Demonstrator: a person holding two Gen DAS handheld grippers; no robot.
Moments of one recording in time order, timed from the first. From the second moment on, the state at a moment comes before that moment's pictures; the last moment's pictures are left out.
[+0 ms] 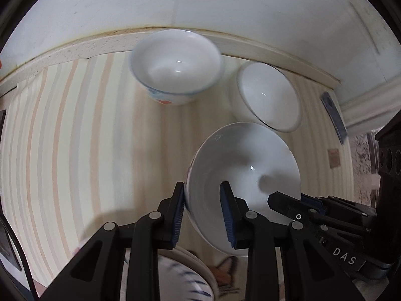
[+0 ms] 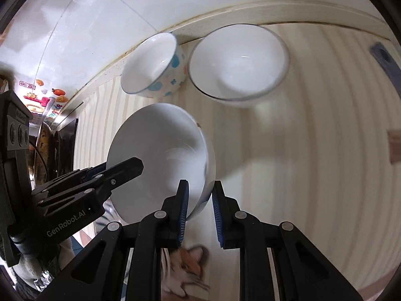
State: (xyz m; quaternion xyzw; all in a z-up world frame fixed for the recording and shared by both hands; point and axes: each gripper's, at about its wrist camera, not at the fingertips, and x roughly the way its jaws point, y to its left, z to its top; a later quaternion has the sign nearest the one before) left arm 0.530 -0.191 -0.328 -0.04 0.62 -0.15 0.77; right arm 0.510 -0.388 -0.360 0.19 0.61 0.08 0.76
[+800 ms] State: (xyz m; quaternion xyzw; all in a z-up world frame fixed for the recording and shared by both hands) left arm 0.409 -0.291 -0.357 0.06 0.62 -0.24 0.74; right arm 0.357 -0.479 -0.385 0.23 0.61 -0.03 0.76
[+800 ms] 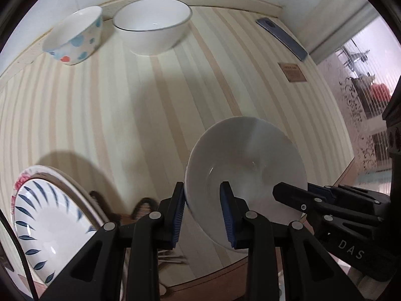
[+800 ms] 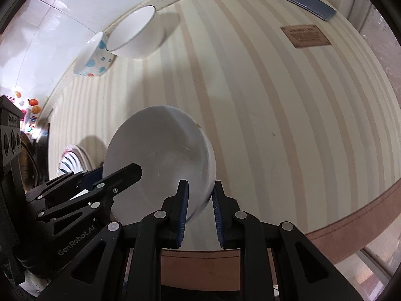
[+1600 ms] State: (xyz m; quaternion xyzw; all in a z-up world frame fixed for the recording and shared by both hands) left arm 0.403 -0.303 -0.357 0.08 0.63 -0.24 0.74; right arm 0.341 -0.495 -0.394 0.27 0.62 -0.01 0.74
